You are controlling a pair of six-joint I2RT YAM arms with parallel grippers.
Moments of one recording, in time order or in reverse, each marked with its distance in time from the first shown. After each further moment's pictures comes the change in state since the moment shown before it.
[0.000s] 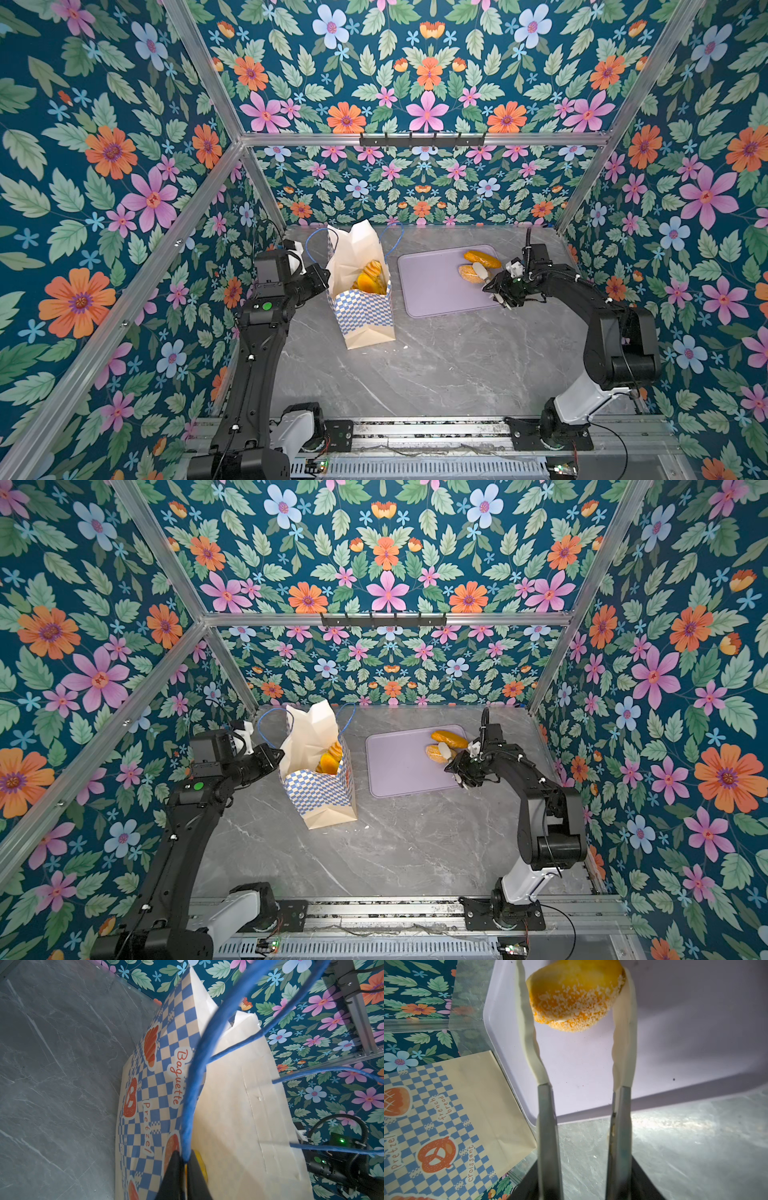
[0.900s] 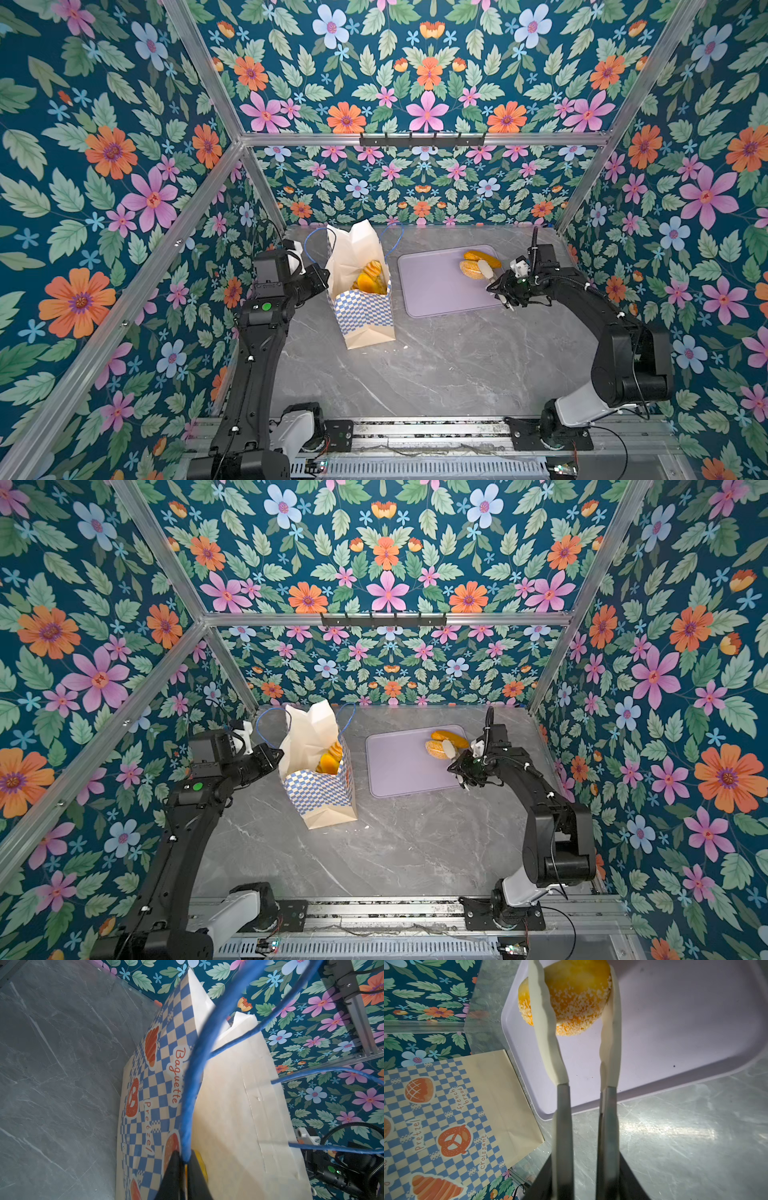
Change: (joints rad) left arm 0.000 -0.003 0.006 -0.005 -0.005 0.000; right arm 0.000 -0.143 -0.040 -0.014 0.003 0.019
